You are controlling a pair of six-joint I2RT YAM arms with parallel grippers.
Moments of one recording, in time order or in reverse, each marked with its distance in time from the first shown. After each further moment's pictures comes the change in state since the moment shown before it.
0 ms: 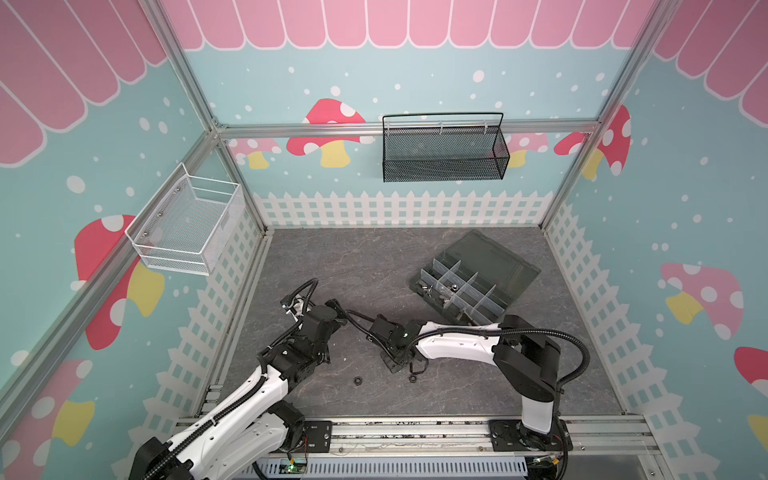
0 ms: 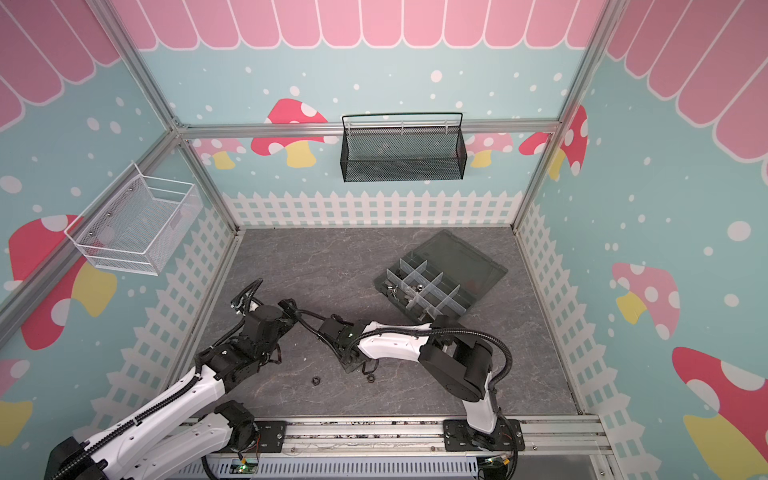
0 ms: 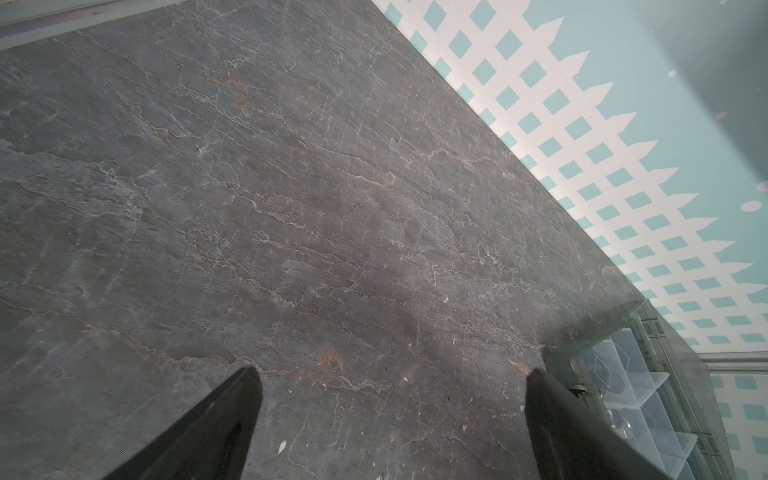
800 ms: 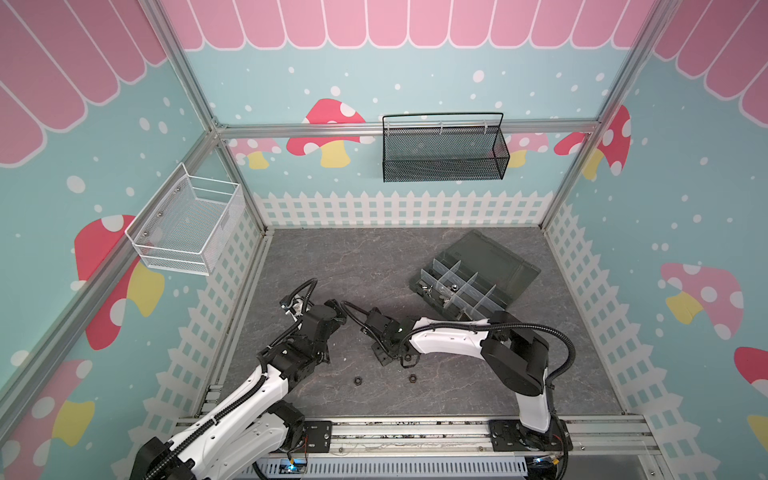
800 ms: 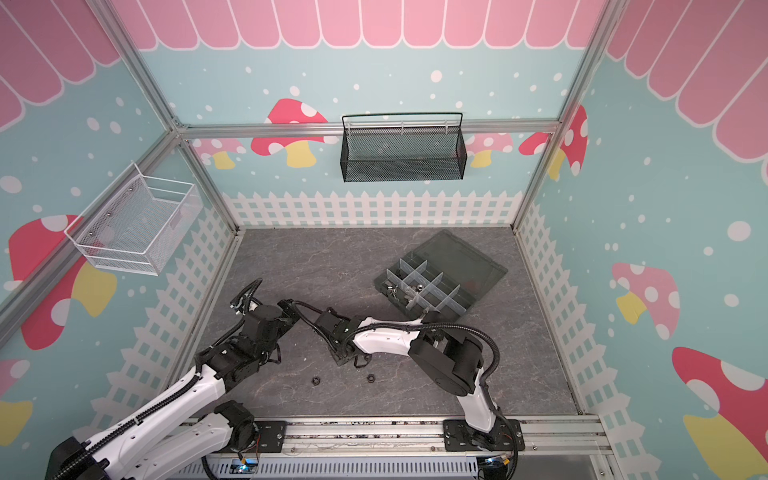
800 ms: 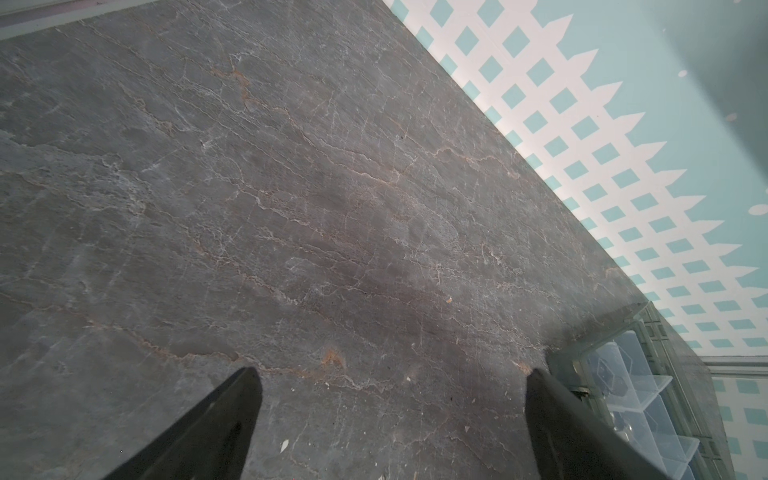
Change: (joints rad) left arm 0.016 0.004 -0.003 -0.003 0.013 -0.010; right arm -0.026 0.079 0.067 0.102 -0.042 -0.004
